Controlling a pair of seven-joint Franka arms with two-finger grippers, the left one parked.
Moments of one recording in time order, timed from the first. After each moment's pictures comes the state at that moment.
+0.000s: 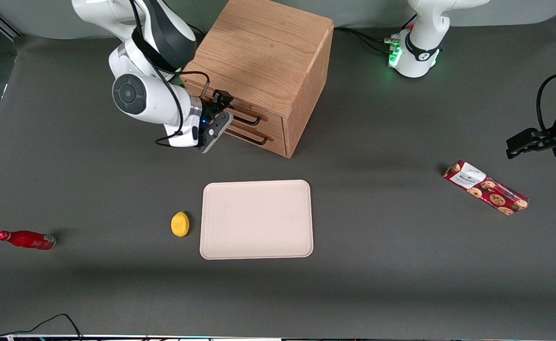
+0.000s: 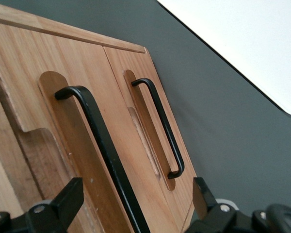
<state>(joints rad) 0.09 0.11 0.46 -1.96 0.37 1.85 -0.32</state>
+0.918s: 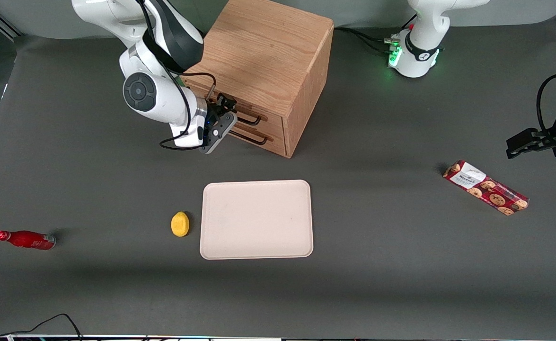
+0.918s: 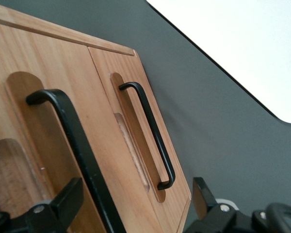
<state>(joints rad) 0.09 0.11 0.48 -2.02 0.34 1.95 -0.32</state>
